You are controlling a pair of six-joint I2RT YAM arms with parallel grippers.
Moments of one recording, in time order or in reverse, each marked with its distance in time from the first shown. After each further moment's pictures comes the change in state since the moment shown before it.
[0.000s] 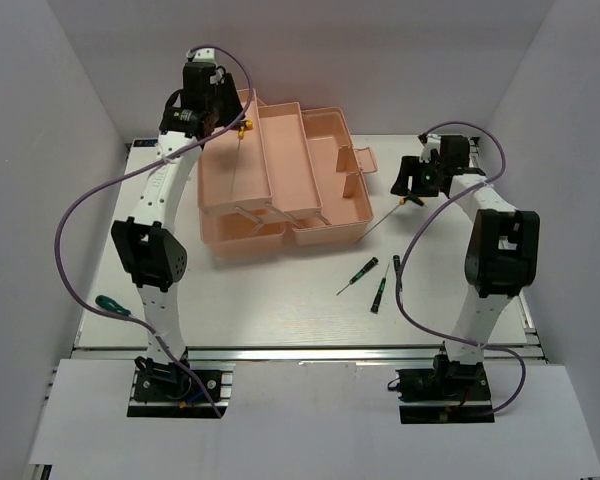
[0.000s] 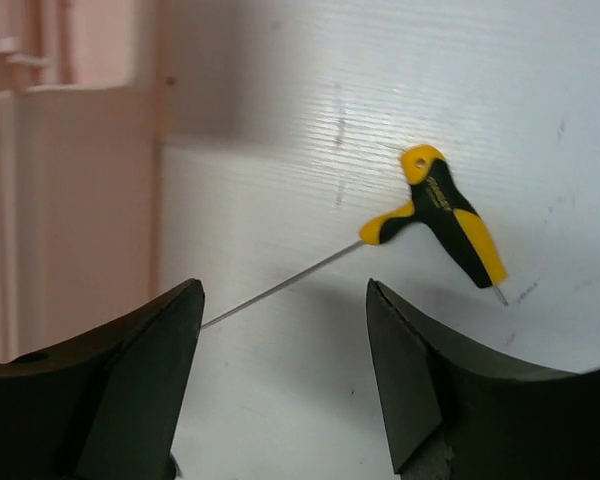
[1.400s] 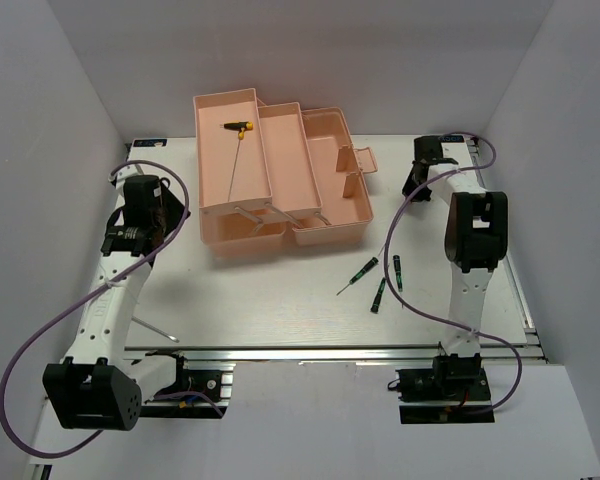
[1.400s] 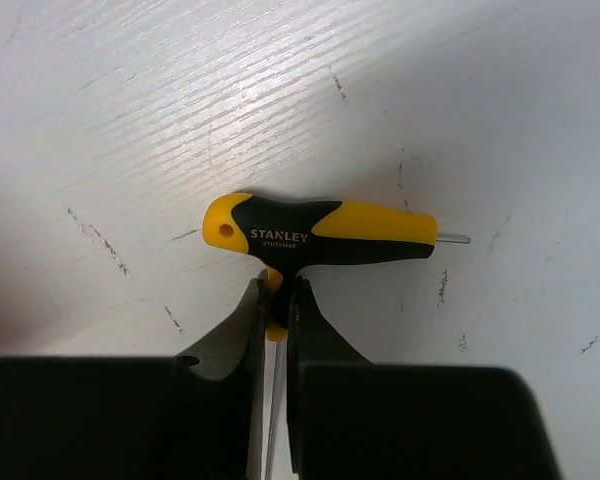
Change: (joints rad) left arm 0.187 -0.962 -1.220 0.085 -0.131 -0.269; right arm 0.079 0.323 0.294 -0.201 0.621 0.451
